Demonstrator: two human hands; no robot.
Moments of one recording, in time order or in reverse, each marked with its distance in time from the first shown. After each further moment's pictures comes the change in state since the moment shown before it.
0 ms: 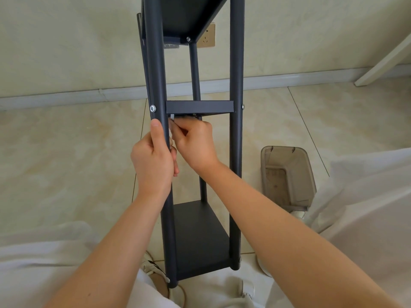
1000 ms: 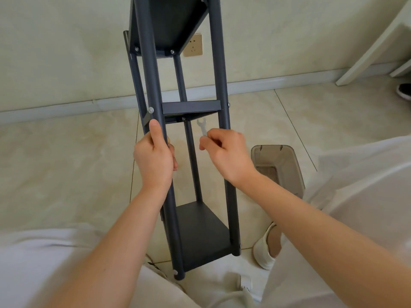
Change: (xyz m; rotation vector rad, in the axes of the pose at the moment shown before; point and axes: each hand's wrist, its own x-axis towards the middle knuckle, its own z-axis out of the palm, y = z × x) left_hand -0.002 0.007 0.012 -0.024 0.003 -0.007; right_hand -0.035 -0.014 -0.088 -0.030 -0.127 0.248
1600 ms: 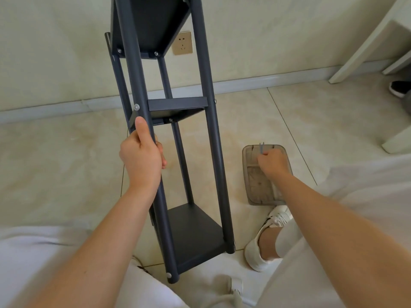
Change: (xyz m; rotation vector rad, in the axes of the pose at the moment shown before) left_hand 0.006 -0.002 0.018 0.010 0.045 -0.007; right_hand 0.022 0.176 -0.089 -0.344 0.206 0.676
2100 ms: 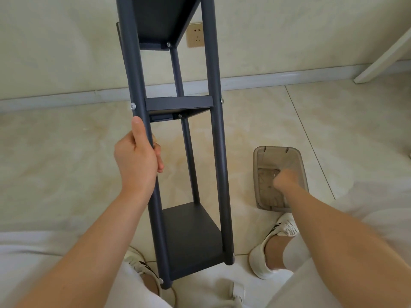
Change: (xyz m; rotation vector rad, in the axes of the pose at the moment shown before) left_hand 0.003 -0.004 -0.015 0.029 0.012 -0.001; right_hand 0.041 0.057 0.033 -0.460 -0.182 0.163
